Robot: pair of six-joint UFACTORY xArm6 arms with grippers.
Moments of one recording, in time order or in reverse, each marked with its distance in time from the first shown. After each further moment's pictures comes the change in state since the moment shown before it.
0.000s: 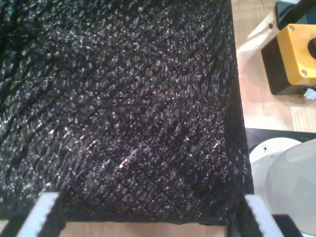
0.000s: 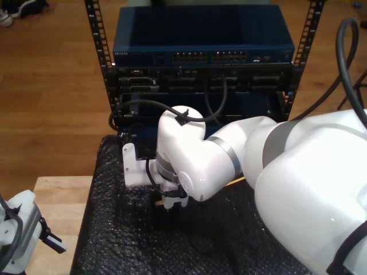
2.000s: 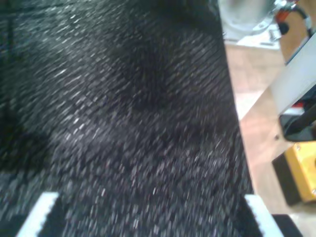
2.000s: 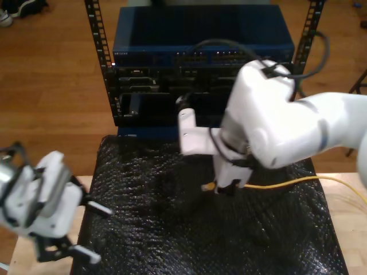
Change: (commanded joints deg) left arm -15.2 1.3 -4.6 -15.5 6.2 -10.2; right arm -14.3 -25.9 11.1 14.6 17.1 -14.4
